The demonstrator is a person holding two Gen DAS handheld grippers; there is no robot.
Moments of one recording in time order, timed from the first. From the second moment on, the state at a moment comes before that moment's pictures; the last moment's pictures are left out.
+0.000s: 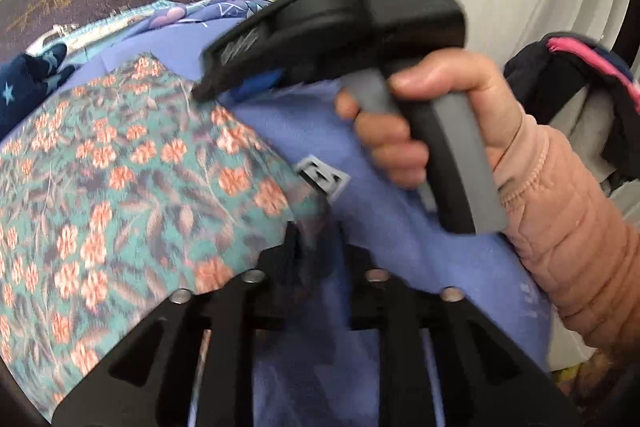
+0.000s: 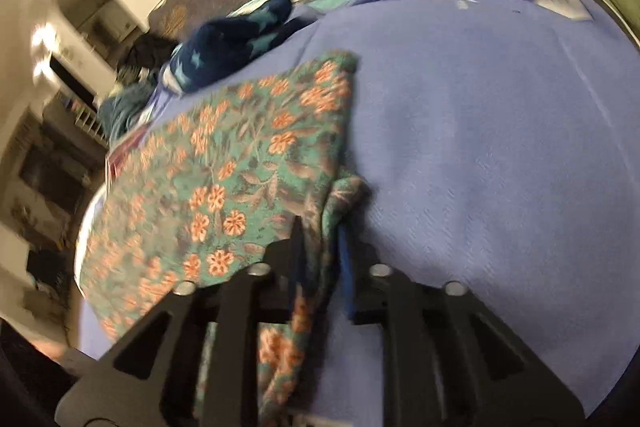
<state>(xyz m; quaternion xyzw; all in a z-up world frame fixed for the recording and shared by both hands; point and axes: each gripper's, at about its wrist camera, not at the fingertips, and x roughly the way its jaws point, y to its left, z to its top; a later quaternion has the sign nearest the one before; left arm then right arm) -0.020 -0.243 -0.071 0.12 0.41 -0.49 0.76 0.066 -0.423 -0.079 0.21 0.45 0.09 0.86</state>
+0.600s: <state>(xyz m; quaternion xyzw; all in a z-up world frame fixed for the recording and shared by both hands) -0.005 -0.038 -0.049 0.01 0.39 -0.32 0.86 -0.063 -0.334 -0.052 0.10 0.43 0.15 0.88</state>
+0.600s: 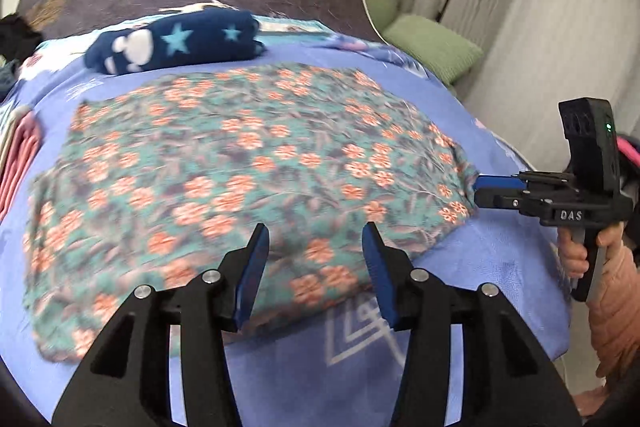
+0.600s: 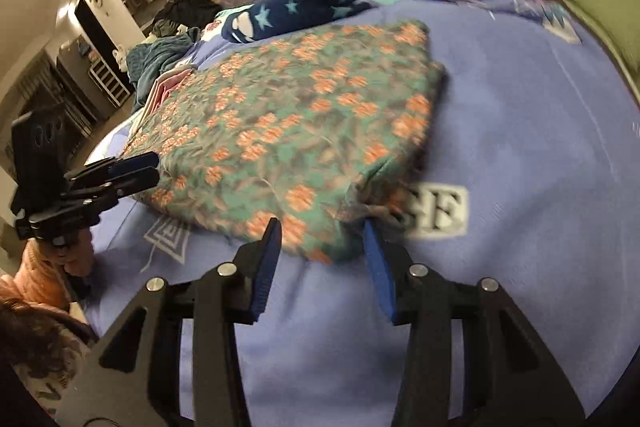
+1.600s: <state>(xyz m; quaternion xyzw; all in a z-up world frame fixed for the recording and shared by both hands) 0.006 -0.012 -0.075 0.03 0.42 -0.23 0.88 -0.060 -0.347 -0.047 -0.08 0.42 0.16 0.89</state>
